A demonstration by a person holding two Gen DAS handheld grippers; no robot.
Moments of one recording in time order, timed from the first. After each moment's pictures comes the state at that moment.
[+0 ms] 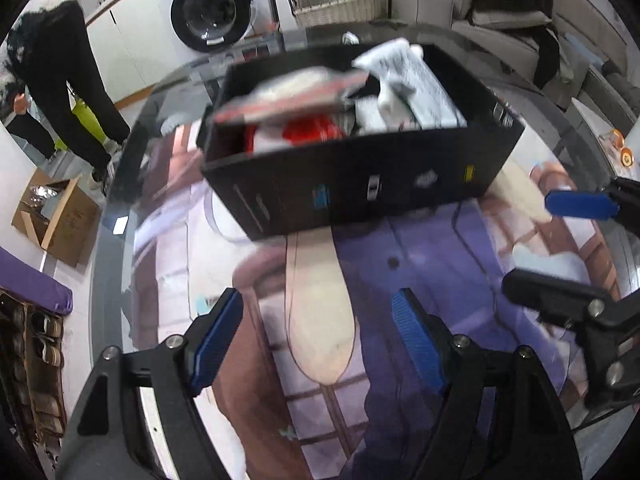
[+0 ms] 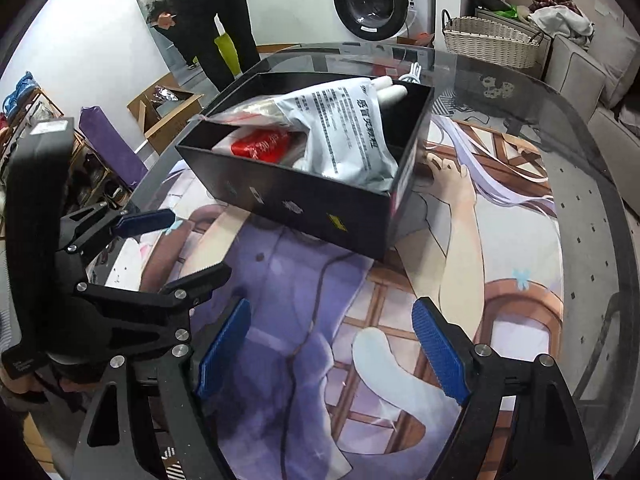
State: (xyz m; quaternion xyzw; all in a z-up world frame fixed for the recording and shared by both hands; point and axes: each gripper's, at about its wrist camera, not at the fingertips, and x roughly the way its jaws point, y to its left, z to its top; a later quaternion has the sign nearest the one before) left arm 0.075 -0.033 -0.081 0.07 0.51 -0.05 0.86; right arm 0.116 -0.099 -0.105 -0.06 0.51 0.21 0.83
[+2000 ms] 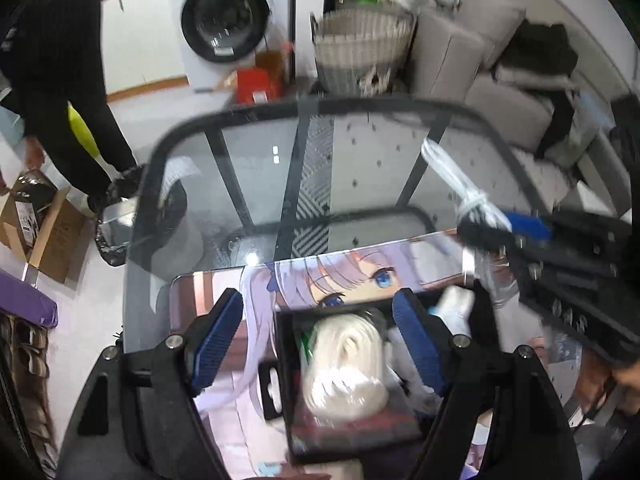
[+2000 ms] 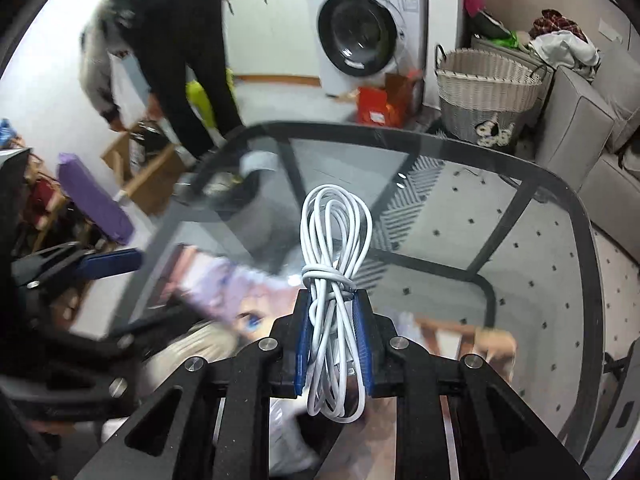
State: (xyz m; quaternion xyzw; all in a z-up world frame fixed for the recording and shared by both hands) left arm 0.216 0.004 0.021 -0.01 0.50 -0.05 0.87; right arm 0.314 -0.088 -0.023 -0.04 0.49 0.21 0.85
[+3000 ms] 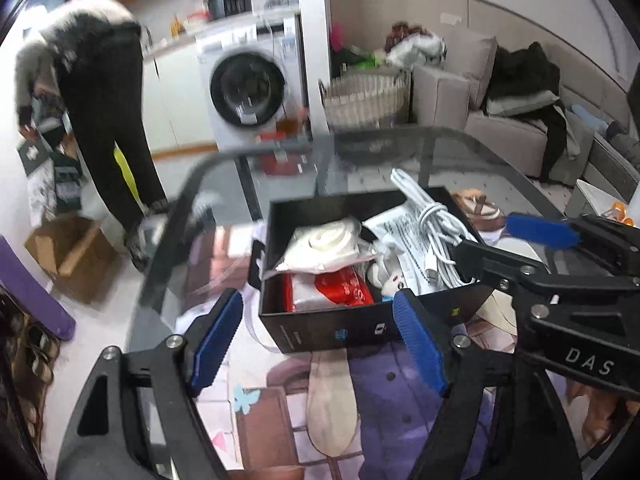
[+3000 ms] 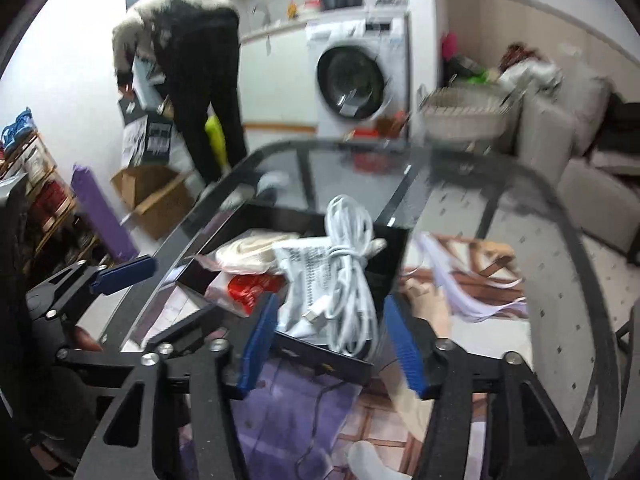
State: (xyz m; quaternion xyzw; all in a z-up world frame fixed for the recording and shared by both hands) left arm 0.068 -0.019 -0.021 0.04 0.34 -0.01 0.94; right arm 0.141 -0.094 -0.049 -0.03 0.37 0.17 0.91
